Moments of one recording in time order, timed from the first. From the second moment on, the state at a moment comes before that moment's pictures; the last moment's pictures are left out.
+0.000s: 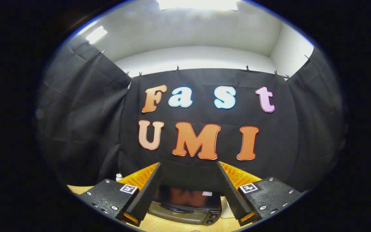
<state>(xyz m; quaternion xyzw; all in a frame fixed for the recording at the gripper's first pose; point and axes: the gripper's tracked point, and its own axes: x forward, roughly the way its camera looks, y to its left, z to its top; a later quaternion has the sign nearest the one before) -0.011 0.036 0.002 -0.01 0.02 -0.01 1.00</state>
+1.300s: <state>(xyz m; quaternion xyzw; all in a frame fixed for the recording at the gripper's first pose) -0.023 0.066 0.099 0.00 -0.02 0.01 1.00</state>
